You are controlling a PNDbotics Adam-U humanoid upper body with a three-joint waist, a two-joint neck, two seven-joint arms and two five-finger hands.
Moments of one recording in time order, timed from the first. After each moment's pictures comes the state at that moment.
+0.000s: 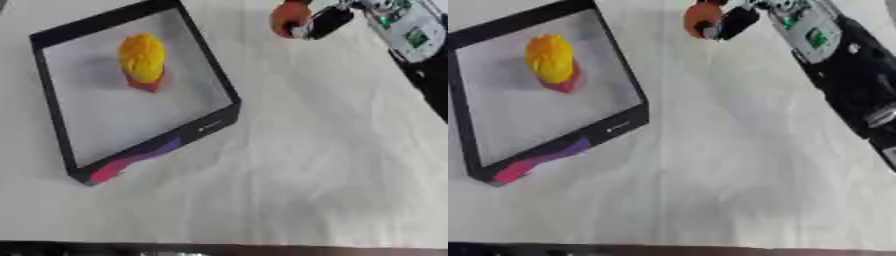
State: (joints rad) left arm -0.47 0.43 0.07 -1.98 0.13 0.05 0.57; right arm -0.81 -0.85 0.23 -1.50 0.25 0.13 0.41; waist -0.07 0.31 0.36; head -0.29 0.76
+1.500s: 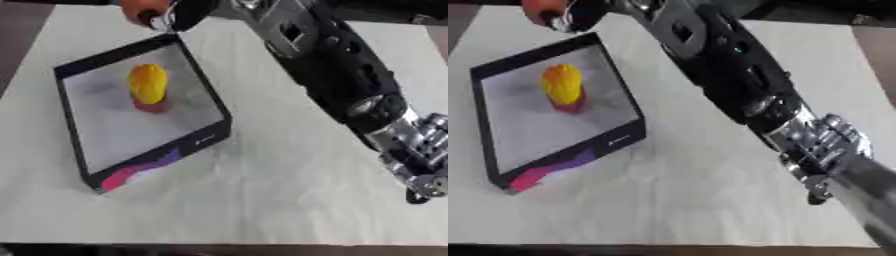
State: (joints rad) left arm -0.55 0.46 0.04 -1.99 0.10 -0.02 0.50; right arm -0.99 -0.40 0.42 -1.45 0.53 0.11 0.44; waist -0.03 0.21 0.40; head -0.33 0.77
